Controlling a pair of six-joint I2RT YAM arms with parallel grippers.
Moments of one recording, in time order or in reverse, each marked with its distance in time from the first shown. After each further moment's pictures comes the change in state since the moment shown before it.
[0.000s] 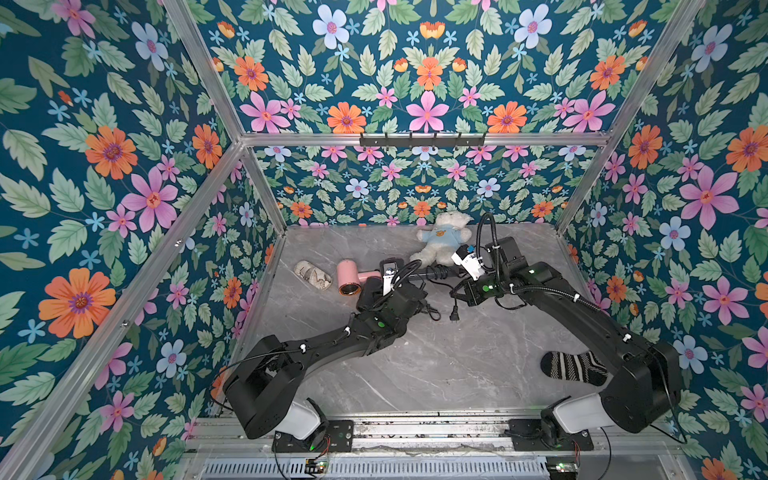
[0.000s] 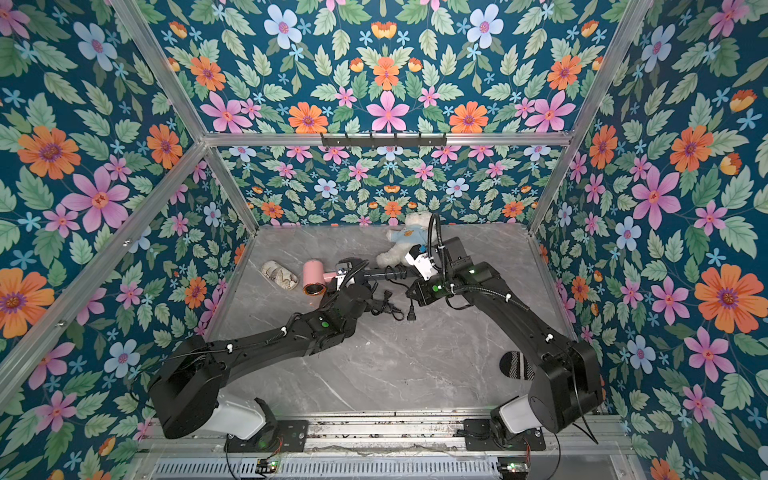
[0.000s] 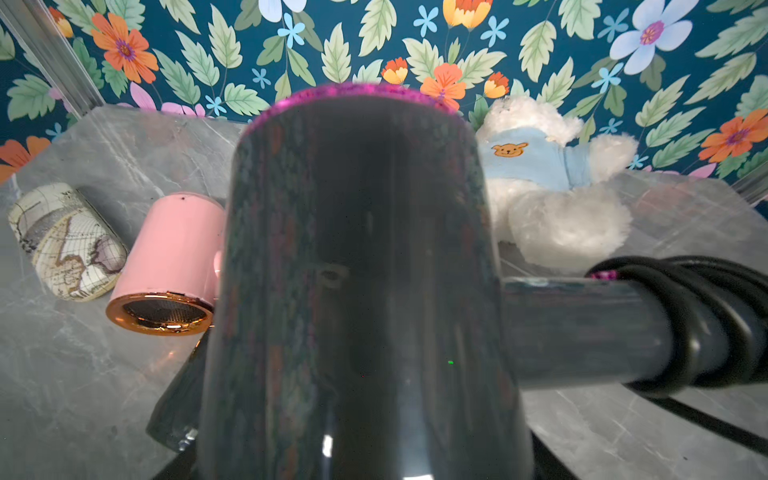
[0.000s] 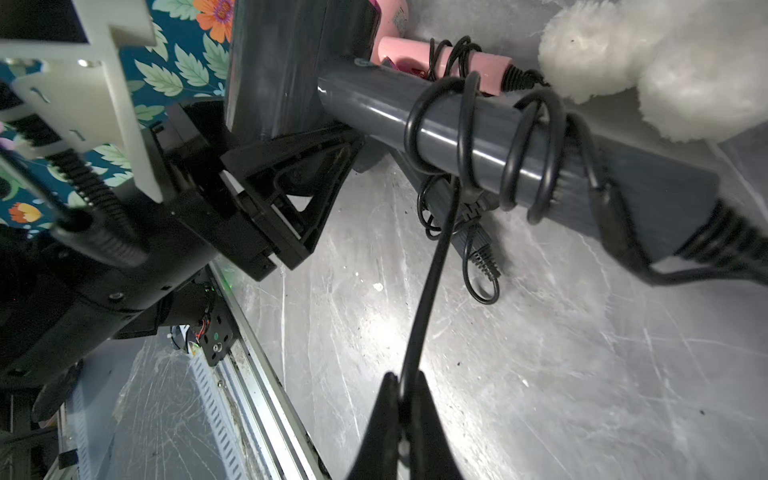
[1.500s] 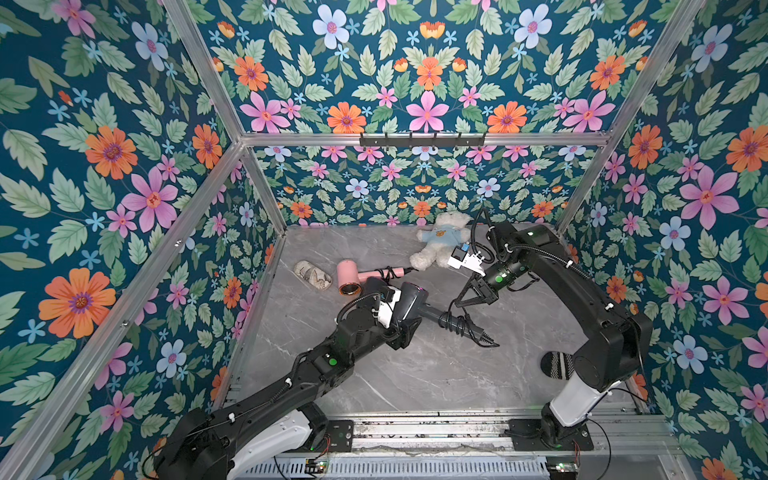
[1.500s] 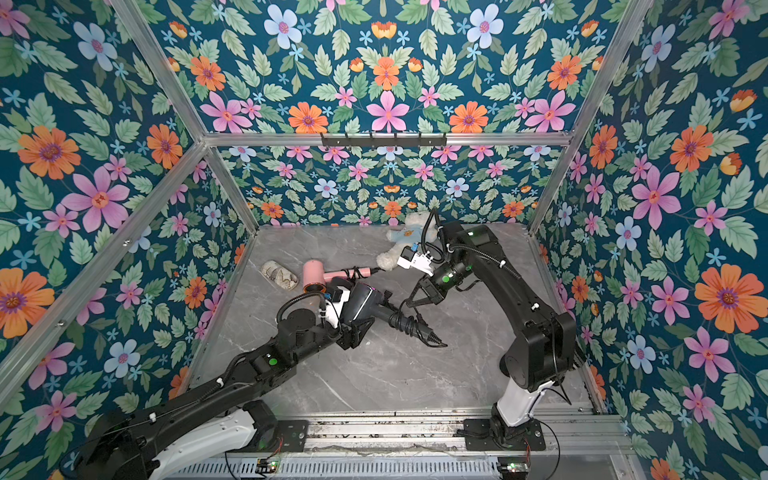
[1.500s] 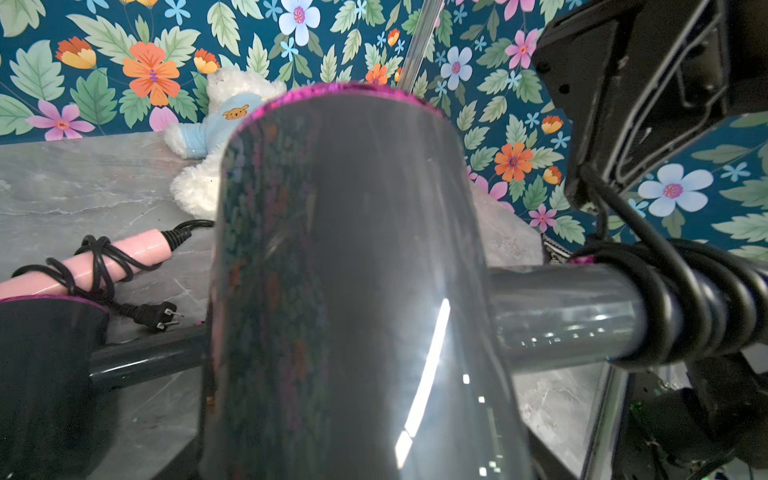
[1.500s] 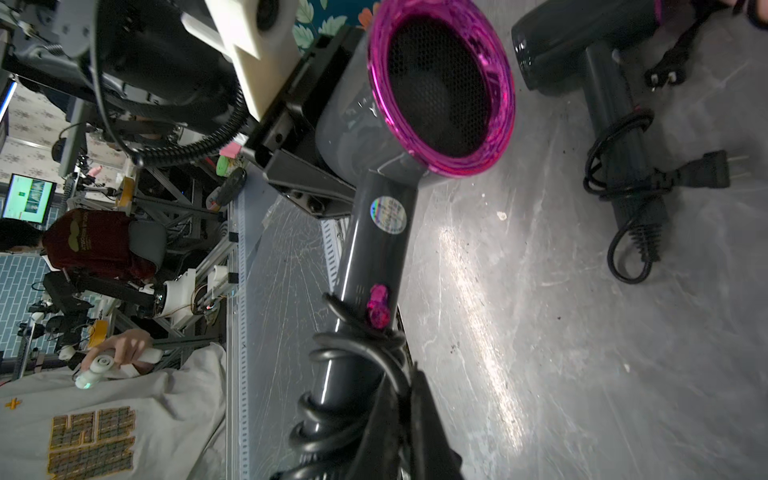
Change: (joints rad) left arm 0.061 -0.508 -0.372 0.219 0.826 0.224; right arm -0.088 0.216 0.397 -0.686 -0.397 -0.610
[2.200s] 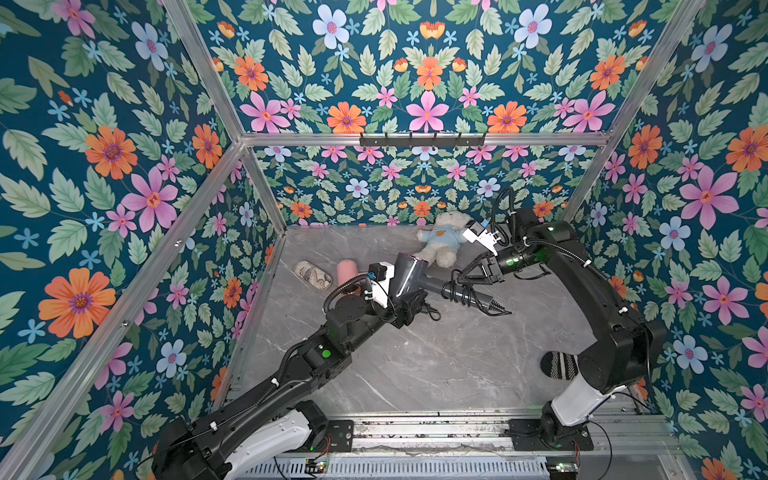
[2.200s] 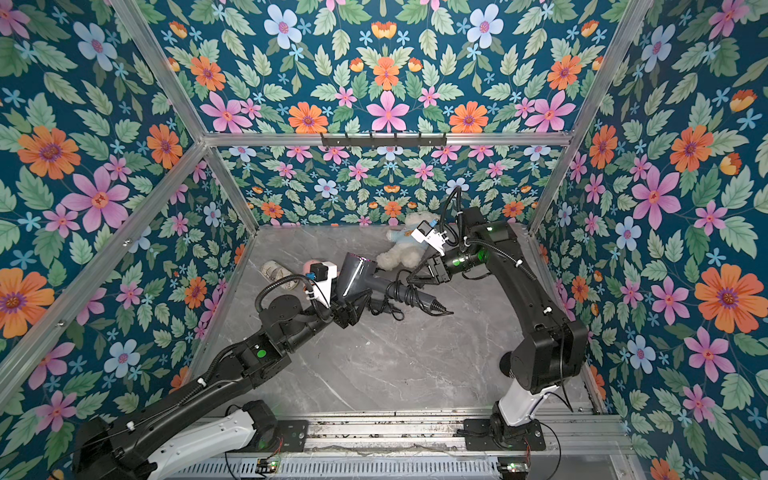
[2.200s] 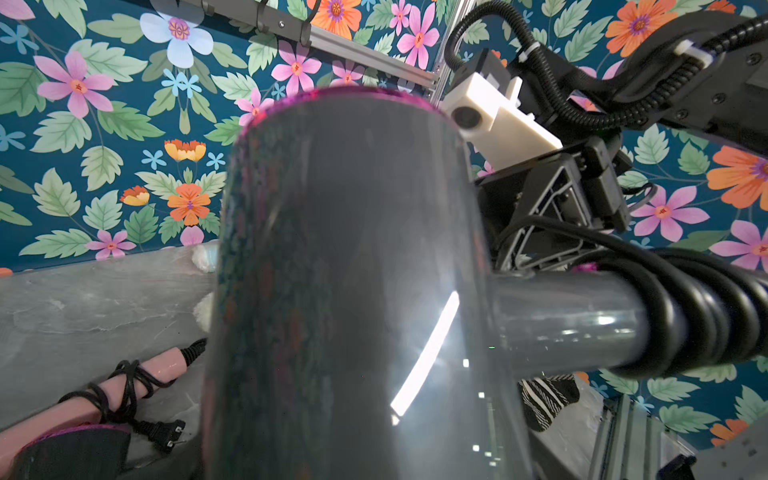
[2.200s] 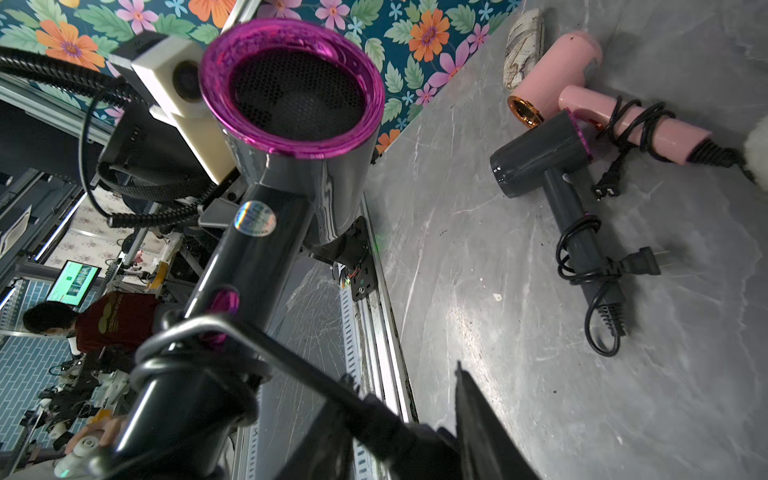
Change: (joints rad) left arm -0.012 -0.041 0.198 -0.056 -0.090 0.004; right arm -0.118 -0.039 0.002 0.187 -0.187 0.185
